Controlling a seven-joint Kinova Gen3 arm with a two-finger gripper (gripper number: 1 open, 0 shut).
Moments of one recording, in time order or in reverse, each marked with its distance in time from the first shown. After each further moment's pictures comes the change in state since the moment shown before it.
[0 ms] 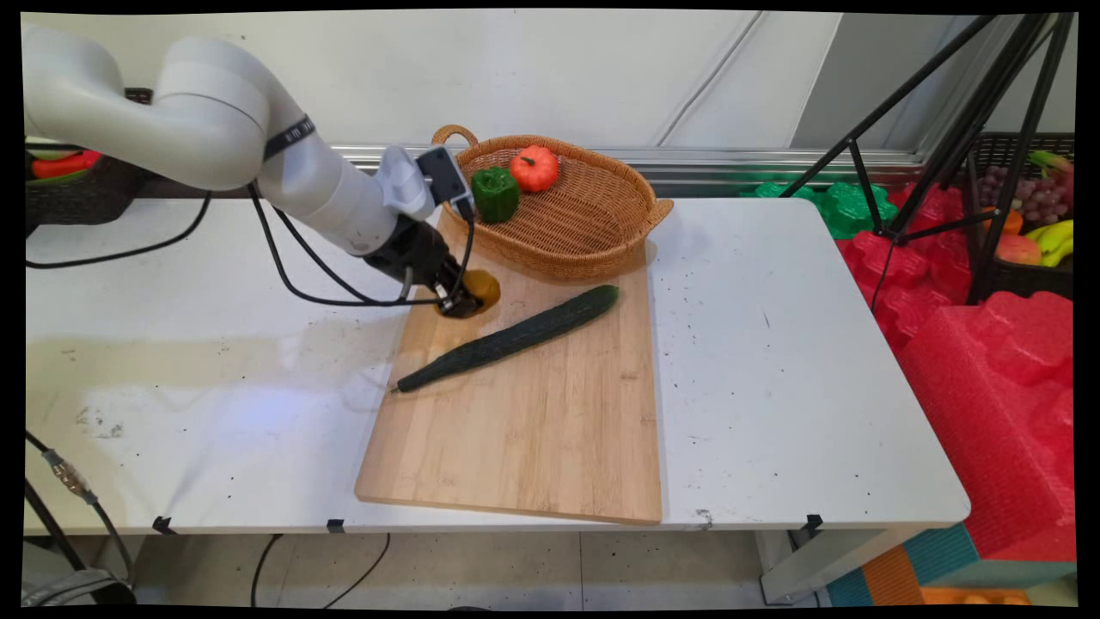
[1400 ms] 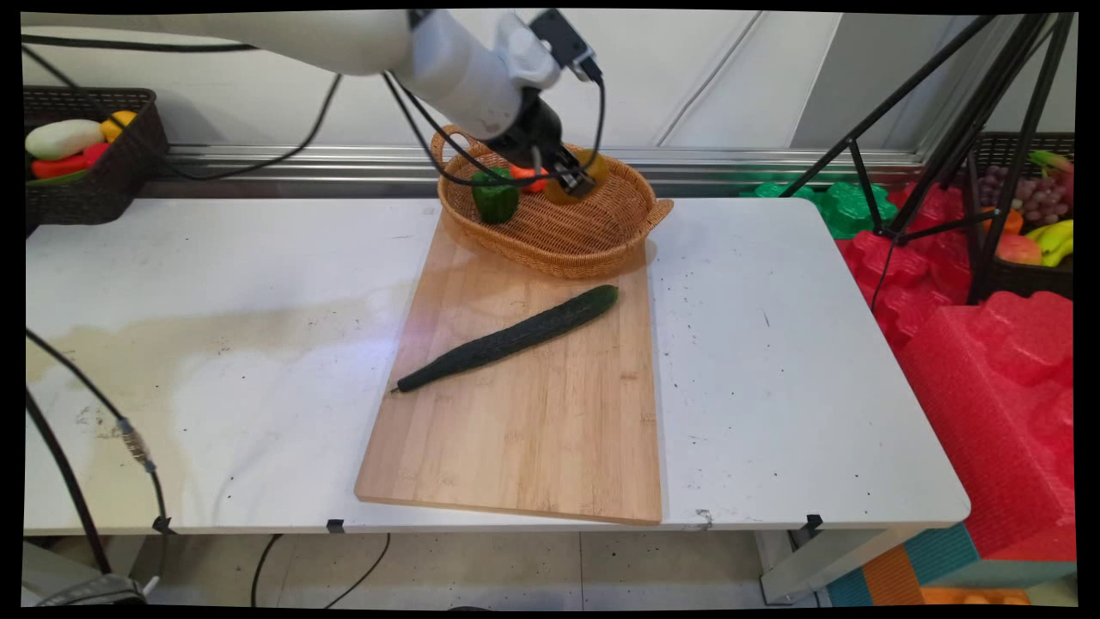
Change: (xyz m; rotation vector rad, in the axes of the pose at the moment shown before) arm 0.154 -0.030 0.012 0.099 0.199 -0.044
